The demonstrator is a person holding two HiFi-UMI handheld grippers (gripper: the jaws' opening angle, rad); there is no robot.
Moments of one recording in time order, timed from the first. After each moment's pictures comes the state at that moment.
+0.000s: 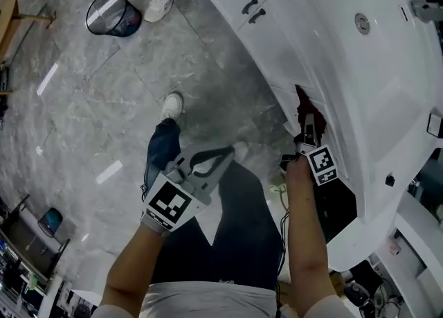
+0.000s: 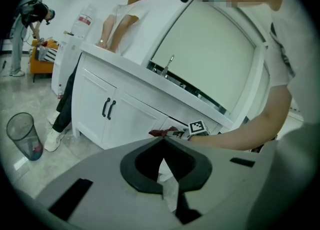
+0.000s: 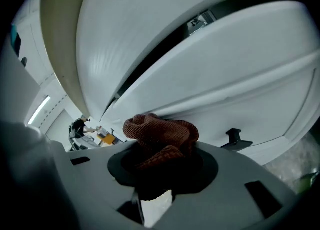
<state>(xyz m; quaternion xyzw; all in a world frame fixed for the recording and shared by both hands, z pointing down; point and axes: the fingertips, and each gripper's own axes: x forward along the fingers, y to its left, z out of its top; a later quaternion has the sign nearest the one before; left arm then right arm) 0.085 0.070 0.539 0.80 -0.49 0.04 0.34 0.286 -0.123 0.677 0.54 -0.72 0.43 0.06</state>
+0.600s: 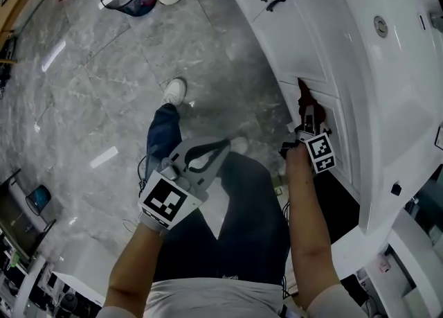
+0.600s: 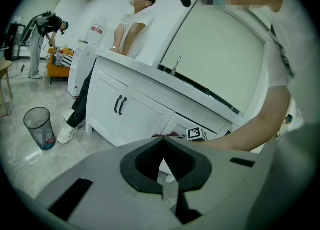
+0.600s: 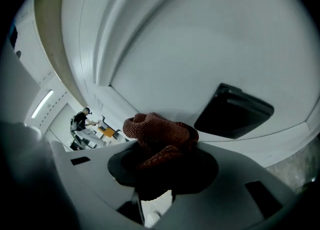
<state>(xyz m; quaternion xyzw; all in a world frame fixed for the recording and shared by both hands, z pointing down) 0.093 0.101 0.561 0.75 -0.57 0.03 0.34 0.290 -0.126 0.745 0.51 -0.74 0.43 0.08</state>
